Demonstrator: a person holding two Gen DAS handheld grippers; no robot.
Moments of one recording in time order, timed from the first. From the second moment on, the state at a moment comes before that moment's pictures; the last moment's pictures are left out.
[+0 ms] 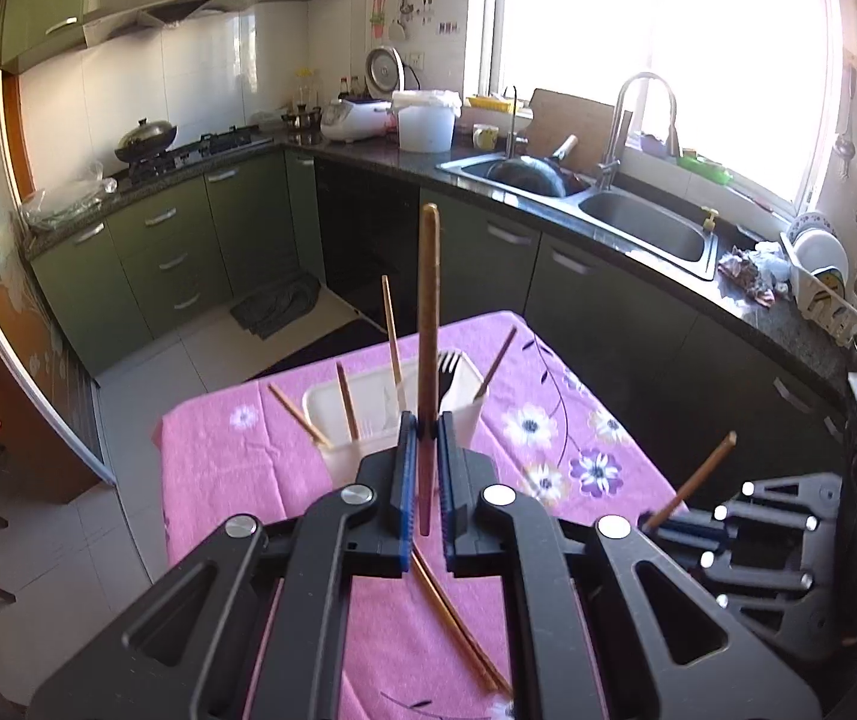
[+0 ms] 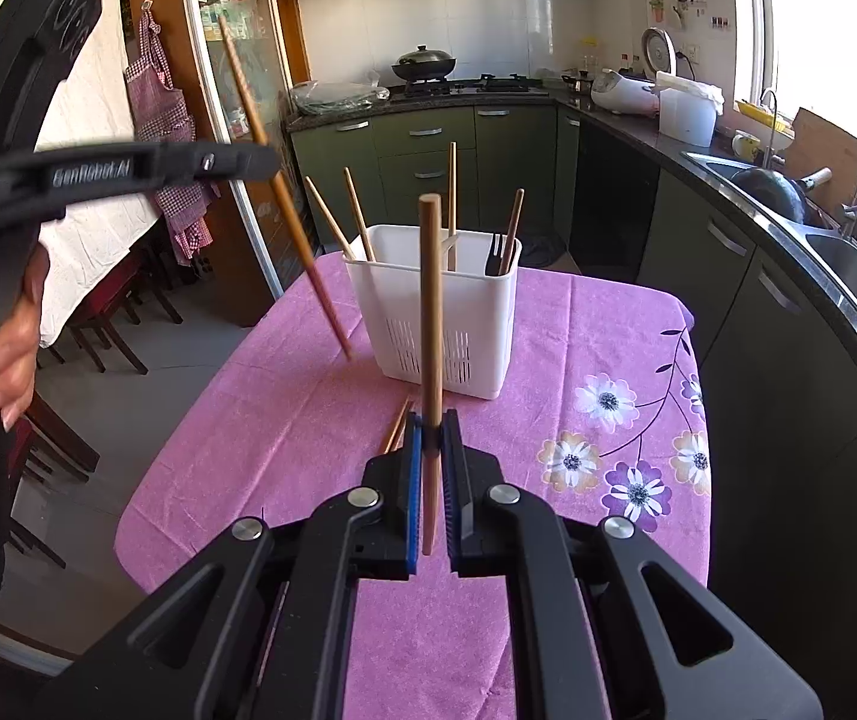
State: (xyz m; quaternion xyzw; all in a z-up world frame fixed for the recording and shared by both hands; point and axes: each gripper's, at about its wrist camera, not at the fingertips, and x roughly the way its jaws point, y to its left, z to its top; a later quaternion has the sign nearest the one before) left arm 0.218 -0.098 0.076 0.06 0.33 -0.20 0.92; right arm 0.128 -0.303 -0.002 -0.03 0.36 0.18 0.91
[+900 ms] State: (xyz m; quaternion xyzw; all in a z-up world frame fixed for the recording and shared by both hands) left arm 0.291 -0.110 0.054 0.06 0.37 -0.15 0.92; right arm 0.149 -0.316 0.063 0.01 0.29 0.20 0.94
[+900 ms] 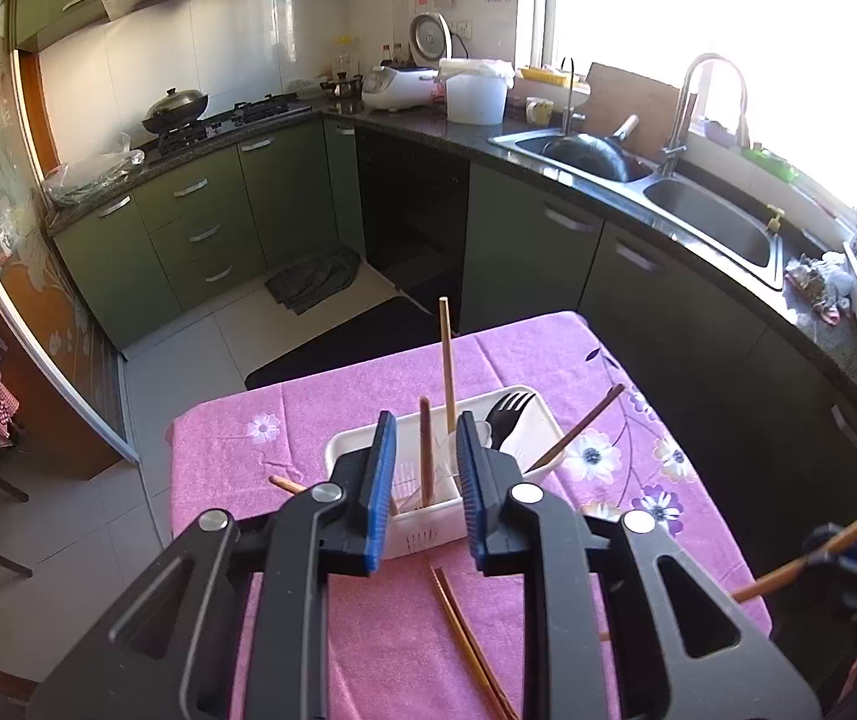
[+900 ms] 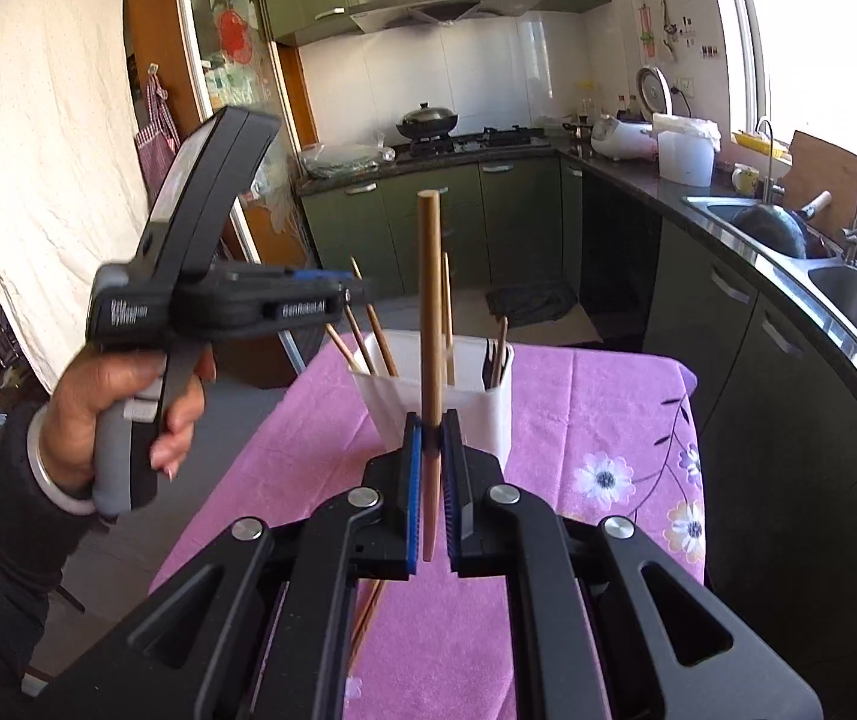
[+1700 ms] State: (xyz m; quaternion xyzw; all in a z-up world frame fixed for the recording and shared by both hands) left arm 0.199 -0.068 -0.003 0.08 0.43 -0.17 0.88; right arm 0.283 -0.276 0.062 0.01 0.30 0.14 0.94
